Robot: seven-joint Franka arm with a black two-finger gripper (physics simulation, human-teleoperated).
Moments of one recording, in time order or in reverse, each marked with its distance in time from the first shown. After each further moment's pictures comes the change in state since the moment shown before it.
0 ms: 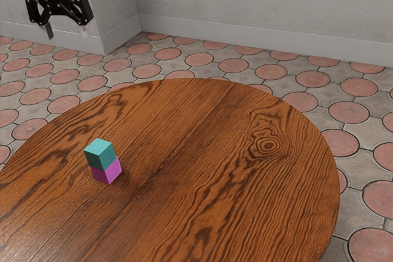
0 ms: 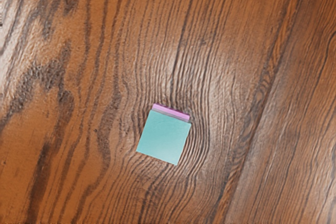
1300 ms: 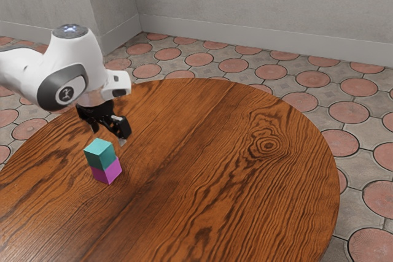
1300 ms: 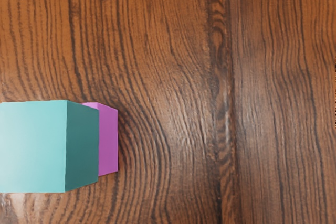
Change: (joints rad) arm -0.005 -0.372 -0.240 -1.115 0.174 0.887 0.037
